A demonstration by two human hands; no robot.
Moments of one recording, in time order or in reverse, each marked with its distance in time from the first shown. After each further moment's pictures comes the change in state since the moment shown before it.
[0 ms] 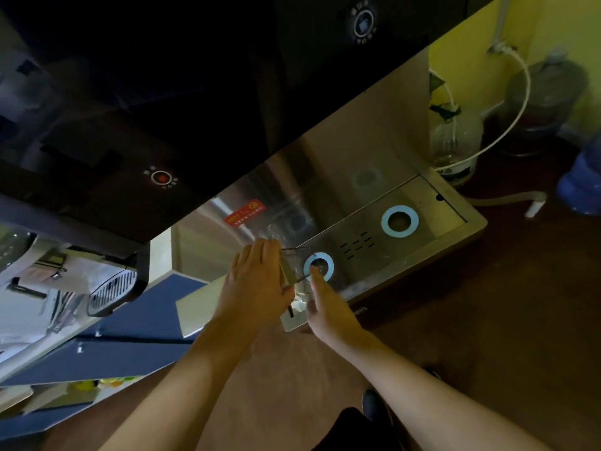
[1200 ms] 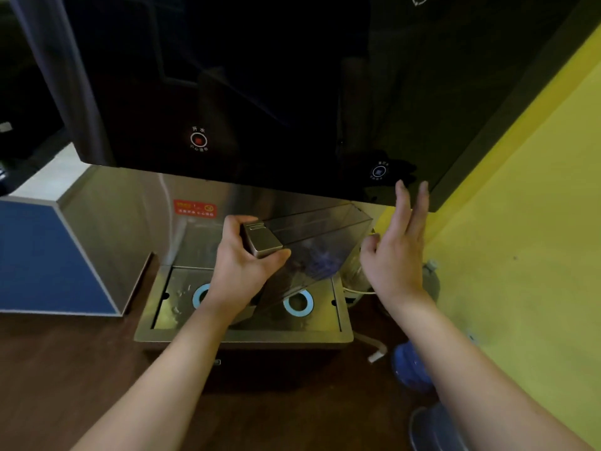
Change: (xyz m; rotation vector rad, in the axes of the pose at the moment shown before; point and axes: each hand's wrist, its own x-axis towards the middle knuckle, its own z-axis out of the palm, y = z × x) left_hand 0.030 0.094 -0.014 -1.455 0.619 -0.393; right_hand 0.020 -0.109 -0.286 -0.722 0.647 -0.615
